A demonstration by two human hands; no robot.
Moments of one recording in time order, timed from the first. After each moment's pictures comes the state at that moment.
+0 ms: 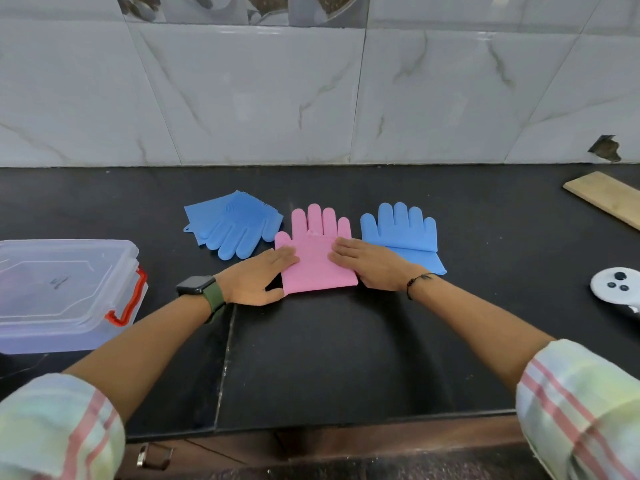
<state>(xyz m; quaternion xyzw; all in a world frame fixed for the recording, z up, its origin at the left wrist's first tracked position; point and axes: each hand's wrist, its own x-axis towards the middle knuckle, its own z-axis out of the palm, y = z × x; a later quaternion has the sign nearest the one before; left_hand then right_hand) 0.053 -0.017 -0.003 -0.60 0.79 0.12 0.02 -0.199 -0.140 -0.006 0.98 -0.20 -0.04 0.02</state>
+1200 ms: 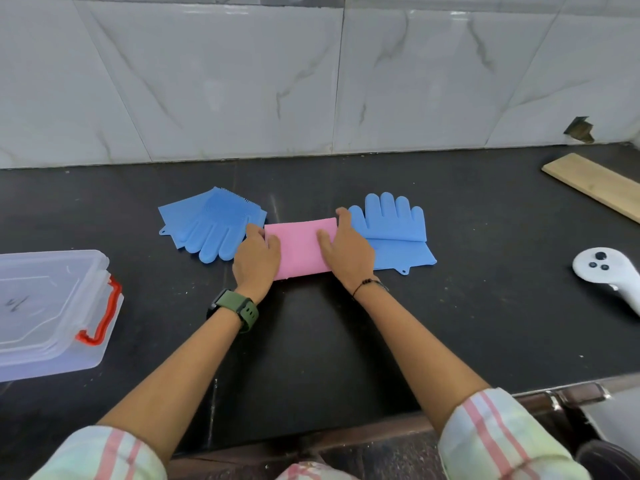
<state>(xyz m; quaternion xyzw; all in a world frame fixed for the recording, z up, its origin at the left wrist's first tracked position) -0.005 -0.045 0.002 -0.81 0.42 0.15 -0.38 -0.140 -0.102 -0.004 0.74 -0.59 0.28 -0.15</state>
